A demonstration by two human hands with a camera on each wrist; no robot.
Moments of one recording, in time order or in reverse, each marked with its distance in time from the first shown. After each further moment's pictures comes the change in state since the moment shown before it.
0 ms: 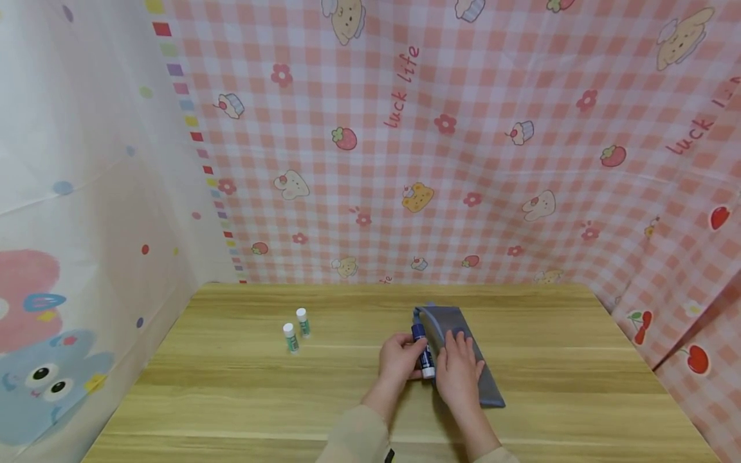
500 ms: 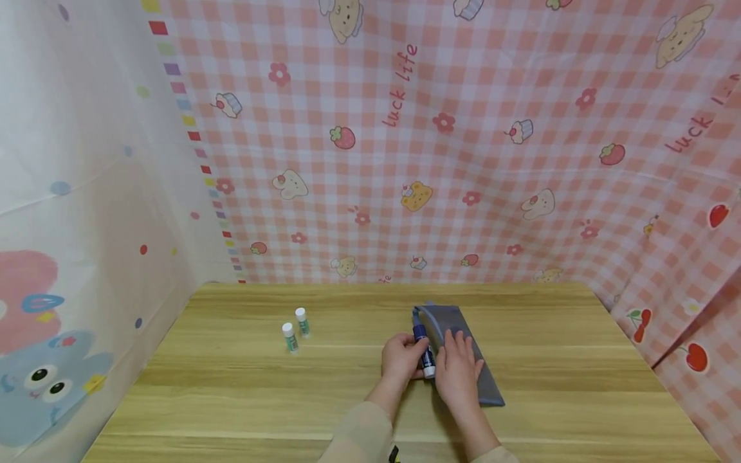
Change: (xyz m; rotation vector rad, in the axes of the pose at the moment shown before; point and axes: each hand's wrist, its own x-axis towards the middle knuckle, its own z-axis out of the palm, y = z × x) left_hand 0.002 -0.002 0.007 0.059 0.037 0.002; right_hand 0.001 0.001 0.002 0.002 -0.011 0.011
